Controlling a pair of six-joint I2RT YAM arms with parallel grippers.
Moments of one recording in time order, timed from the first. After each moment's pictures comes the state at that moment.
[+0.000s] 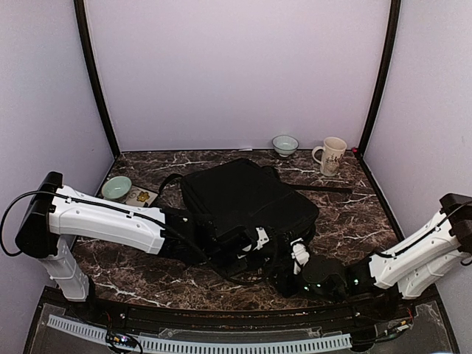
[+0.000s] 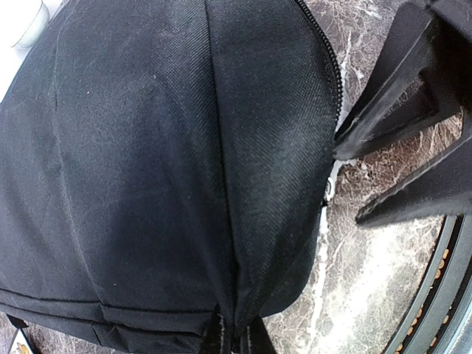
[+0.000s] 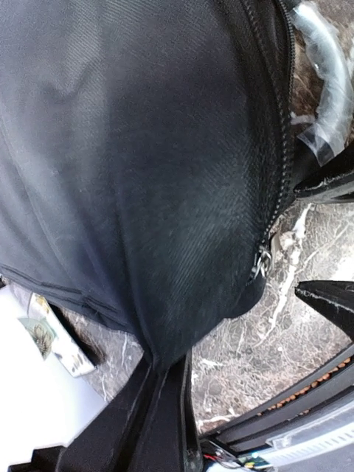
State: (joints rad) left arm -1.31 1.73 1.24 -0.51 -0.36 0.00; right arm 1.44 1.34 0.34 0.47 0.53 0.69
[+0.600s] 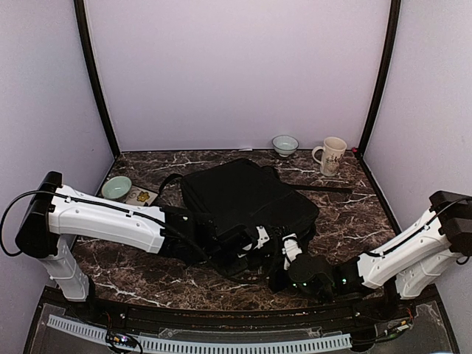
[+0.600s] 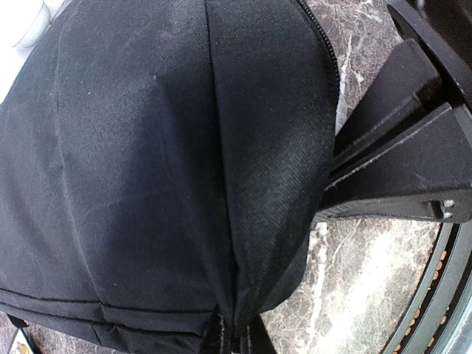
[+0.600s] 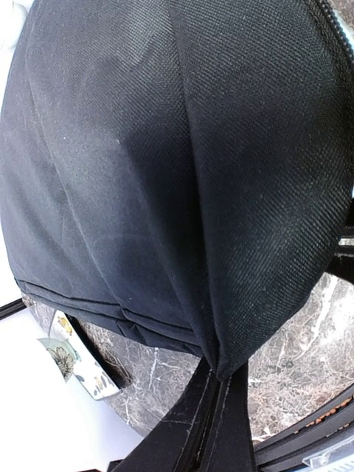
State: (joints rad) left arm -1.31 1.73 1.25 -0.52 -0.35 0.00; right arm 1.44 1.47 0.46 0.46 0.66 0.67
